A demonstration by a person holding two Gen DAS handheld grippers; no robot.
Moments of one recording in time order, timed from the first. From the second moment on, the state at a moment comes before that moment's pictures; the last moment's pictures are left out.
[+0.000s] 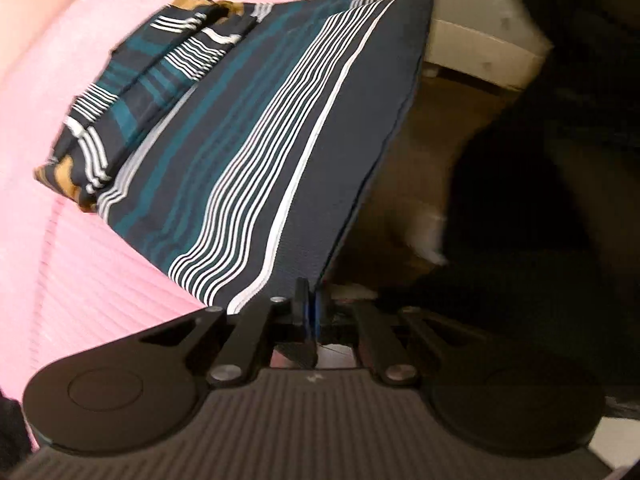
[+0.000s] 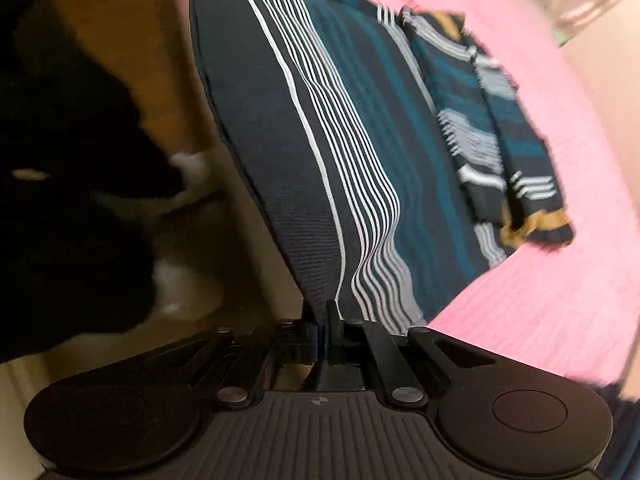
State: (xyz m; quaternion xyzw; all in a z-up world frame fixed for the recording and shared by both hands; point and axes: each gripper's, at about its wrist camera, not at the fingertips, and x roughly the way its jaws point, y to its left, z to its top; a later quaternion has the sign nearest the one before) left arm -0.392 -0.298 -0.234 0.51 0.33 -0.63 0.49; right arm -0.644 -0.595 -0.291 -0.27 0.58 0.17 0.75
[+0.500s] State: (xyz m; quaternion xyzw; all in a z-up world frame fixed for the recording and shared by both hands) left arm -0.290 -0.386 -0.148 0.48 0.28 -0.60 0.57; right arm -0.561 -0.677 -0.194 -0.30 0.51 0.14 0.79
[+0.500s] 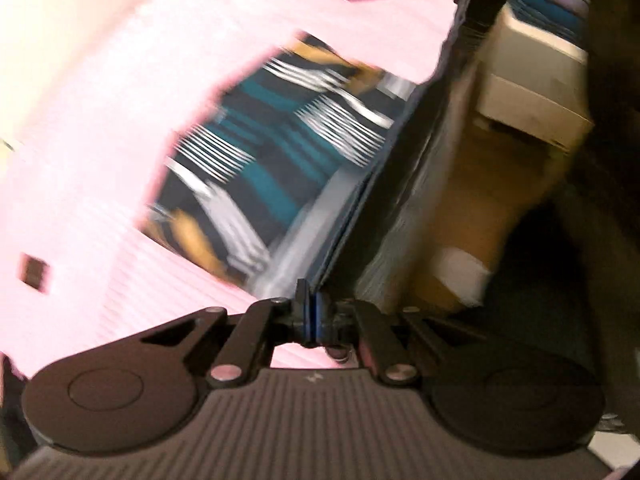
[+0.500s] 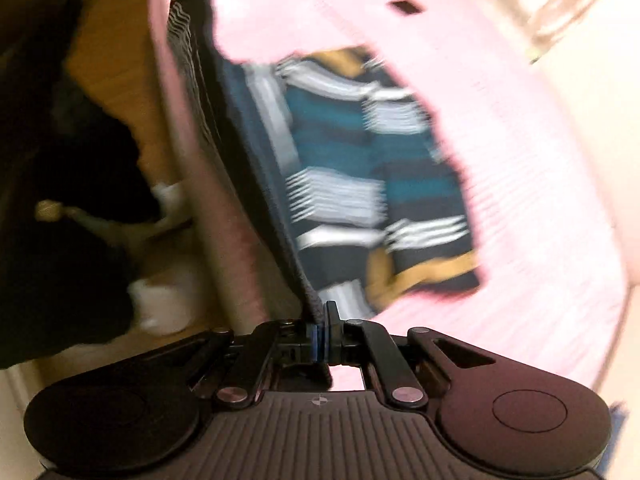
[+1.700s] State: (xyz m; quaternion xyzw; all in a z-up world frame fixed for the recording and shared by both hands) left arm 0.056 -0.590 -0.318 0.39 0.38 -0.50 0.68; right arm -0.253 -0.908 -0.359 -0.14 0.55 -0.08 0.82
